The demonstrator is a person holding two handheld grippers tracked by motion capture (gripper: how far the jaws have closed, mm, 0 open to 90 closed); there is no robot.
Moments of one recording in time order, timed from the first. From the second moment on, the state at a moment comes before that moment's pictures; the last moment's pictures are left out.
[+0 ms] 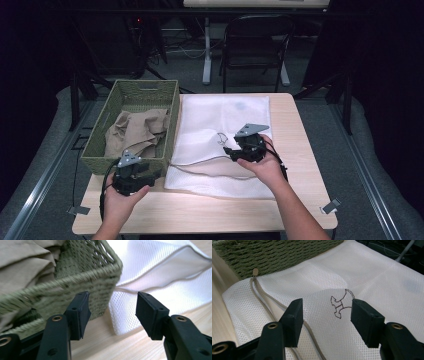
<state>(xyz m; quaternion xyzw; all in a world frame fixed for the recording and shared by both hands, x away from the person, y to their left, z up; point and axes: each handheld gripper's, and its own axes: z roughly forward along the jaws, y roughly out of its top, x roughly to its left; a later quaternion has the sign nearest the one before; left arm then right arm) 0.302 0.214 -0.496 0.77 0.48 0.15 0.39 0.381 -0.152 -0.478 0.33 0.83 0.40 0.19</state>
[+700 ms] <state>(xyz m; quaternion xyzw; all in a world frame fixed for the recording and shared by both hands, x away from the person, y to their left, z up) 0.372 0.243 -0.437 0.76 0.54 0.16 0.34 0.381 -0.156 -0.474 0.34 0.82 0.41 0.20</state>
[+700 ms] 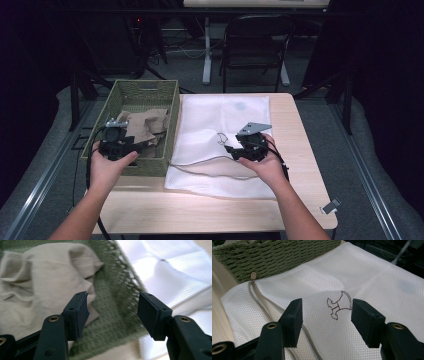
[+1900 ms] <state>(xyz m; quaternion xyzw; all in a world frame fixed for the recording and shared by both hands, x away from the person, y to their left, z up) 0.495 0.266 -0.447 0.70 0.66 0.13 0.23 0.383 -0.159 -0.475 0.34 0.82 0.41 0.20</state>
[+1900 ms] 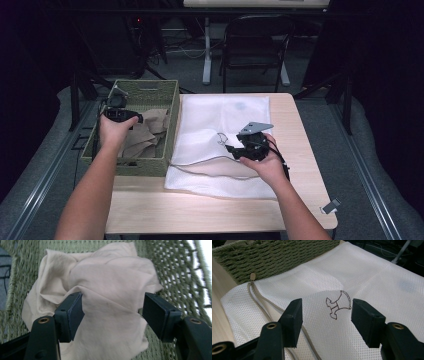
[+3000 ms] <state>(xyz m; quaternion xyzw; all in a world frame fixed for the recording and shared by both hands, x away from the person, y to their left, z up) 0.533 0.250 -0.509 0.70 0.69 0.09 0.15 0.383 -0.154 -0.478 0.34 0.82 0.41 0.19</state>
